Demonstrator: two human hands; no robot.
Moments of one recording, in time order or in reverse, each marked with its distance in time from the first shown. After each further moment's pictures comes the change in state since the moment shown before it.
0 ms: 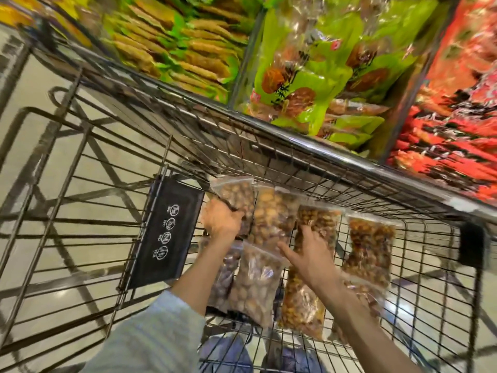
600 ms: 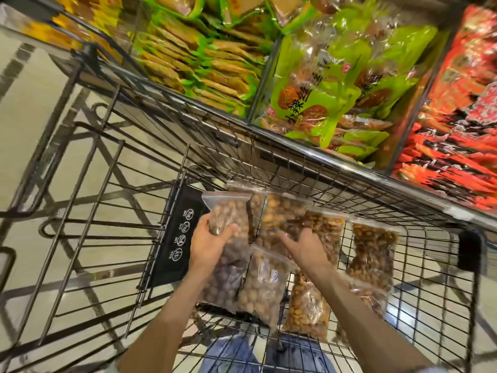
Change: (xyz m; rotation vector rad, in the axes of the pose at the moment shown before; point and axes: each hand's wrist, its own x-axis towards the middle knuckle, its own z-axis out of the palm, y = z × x) left_hand -0.038 -0.067 -0.056 -0.537 -0.110 0.112; right_hand 0.029 -0.032 0.011 0.206 -0.056 0.178
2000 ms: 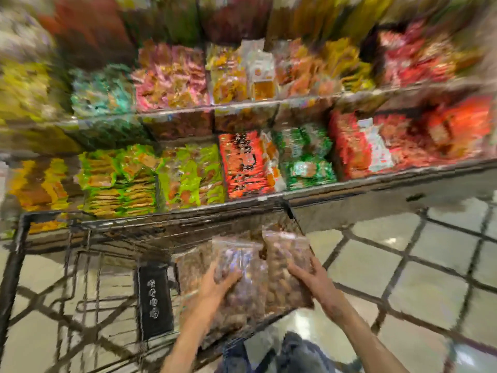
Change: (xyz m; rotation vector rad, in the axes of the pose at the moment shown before) left_hand -0.315 0.173 -0.034 0.123 -0.721 0.297; right_hand -0.382 0.125 -0.115 1.068 0.315 -0.139
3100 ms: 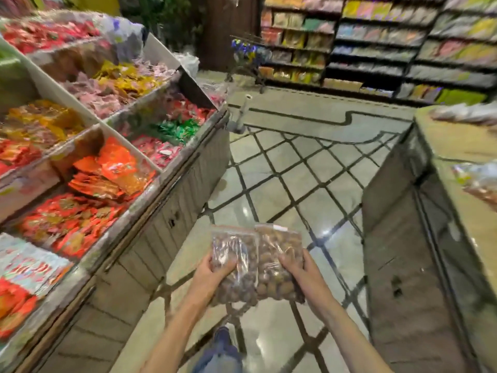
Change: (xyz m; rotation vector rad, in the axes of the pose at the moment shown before) left_hand -0.057 0.096 0.776 0.403 -0.929 0.200; right_hand -0.233 0.153 -0.631 0.680 0.925 -0.234
